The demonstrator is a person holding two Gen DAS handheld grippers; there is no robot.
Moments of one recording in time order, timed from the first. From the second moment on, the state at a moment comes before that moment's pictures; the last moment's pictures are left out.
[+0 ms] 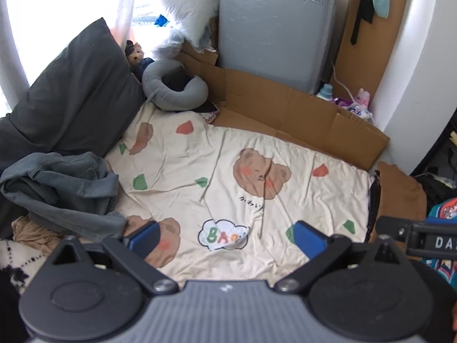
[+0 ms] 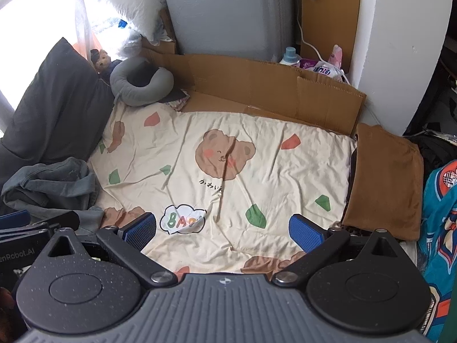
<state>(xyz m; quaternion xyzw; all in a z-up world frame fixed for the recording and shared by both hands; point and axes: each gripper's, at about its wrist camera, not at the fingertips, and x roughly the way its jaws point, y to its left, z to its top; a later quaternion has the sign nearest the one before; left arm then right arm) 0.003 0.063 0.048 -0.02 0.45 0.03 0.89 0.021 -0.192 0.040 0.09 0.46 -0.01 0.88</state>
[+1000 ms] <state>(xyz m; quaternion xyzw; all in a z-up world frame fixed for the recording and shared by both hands) 0.008 0.068 0.042 -0.04 0.47 0.02 0.88 0.030 -0.184 0.035 0.06 0.48 -0.02 0.87</state>
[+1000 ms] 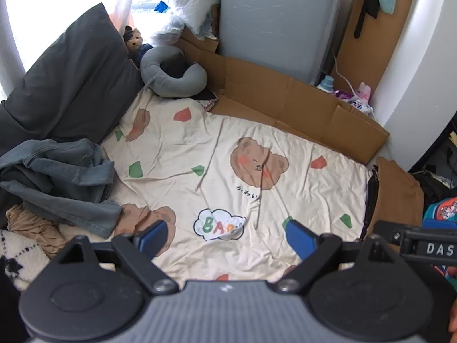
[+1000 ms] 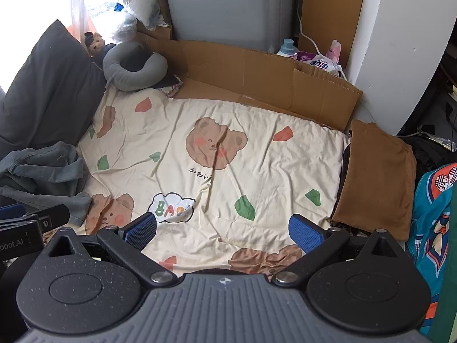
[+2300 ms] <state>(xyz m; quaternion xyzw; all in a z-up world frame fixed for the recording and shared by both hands) 0.007 0.067 0.041 -0.04 0.47 0.03 0.88 0.031 -0.184 0.034 0.05 0.48 -0.02 0.87</state>
